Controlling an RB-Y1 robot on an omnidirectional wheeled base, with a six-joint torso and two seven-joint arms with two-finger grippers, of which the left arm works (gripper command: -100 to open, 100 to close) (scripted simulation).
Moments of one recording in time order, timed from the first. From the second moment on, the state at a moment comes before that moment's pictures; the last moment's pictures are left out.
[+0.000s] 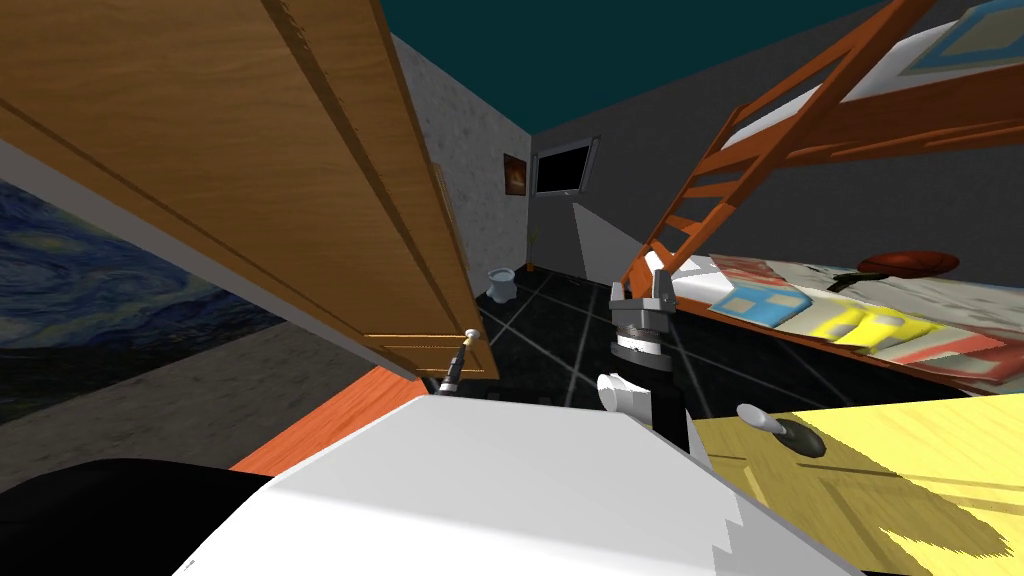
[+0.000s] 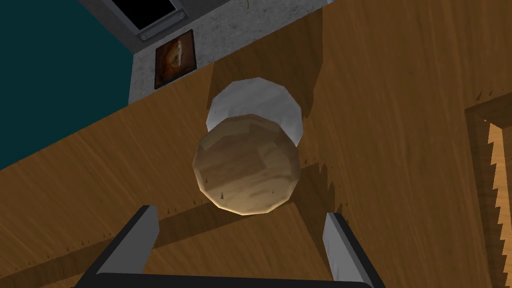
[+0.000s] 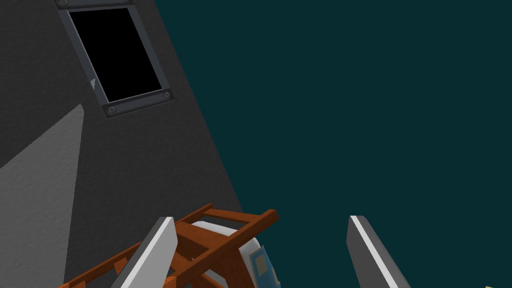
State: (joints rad) arm 0.34 0.27 -0.29 -1.06 0.37 -0.95 -0.55
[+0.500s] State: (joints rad) arm 0.33 0.30 -0.26 -1.03 0.30 -0.96 -0.67
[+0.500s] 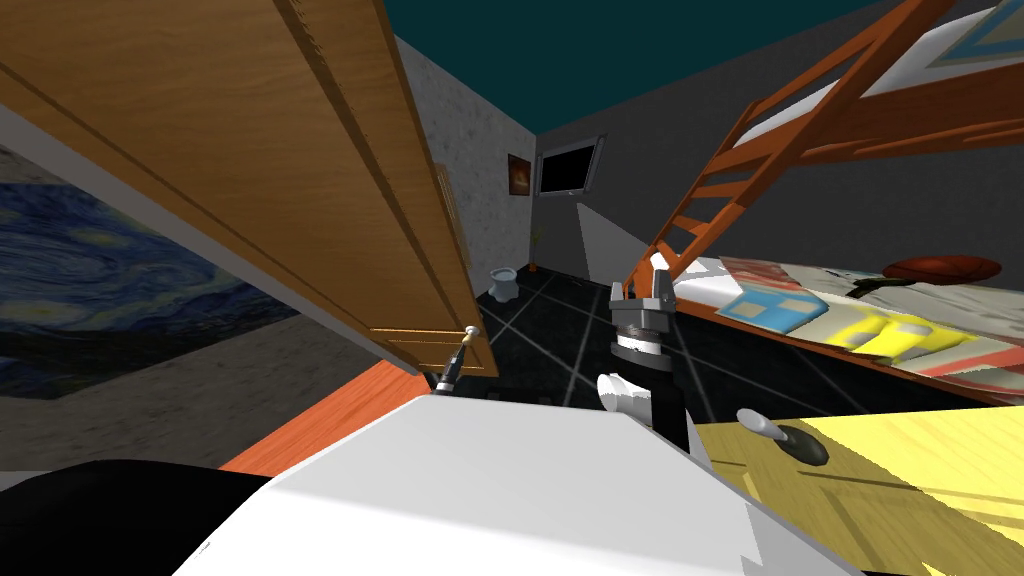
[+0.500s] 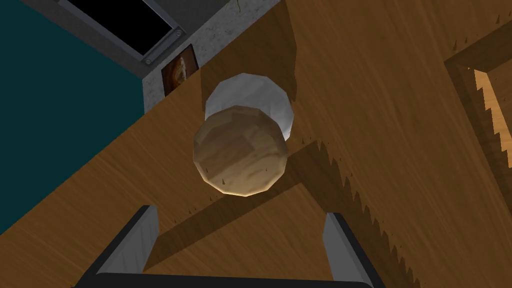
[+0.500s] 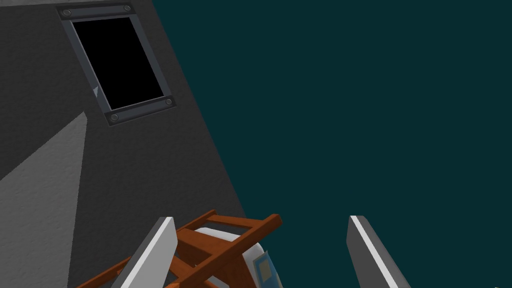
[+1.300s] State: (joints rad) arm 0.31 0.33 -0.20 -0.98 0.19 -0.97 -0.87
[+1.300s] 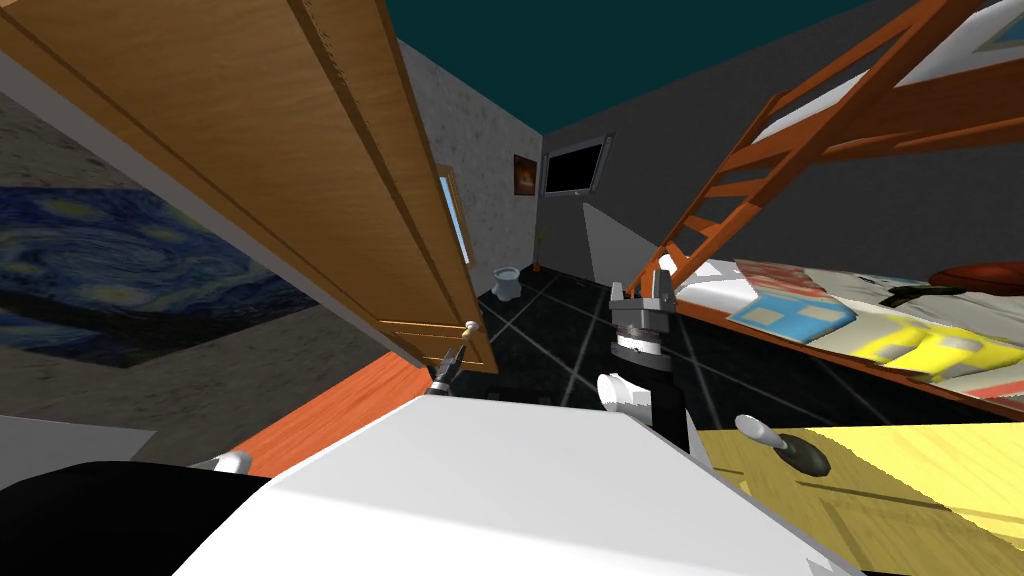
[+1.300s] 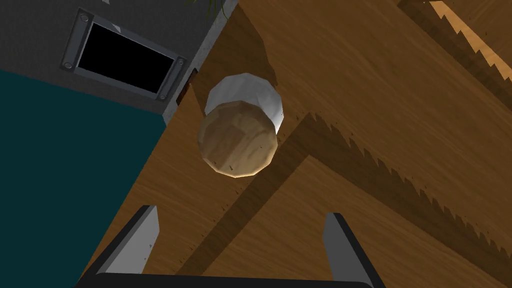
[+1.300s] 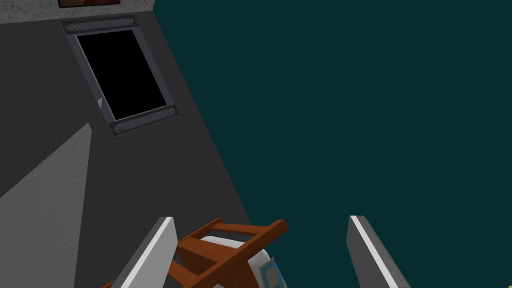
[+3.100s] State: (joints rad) arm 0.25 0.37 -0.10 -0.89 0.01 -0.97 -1.21
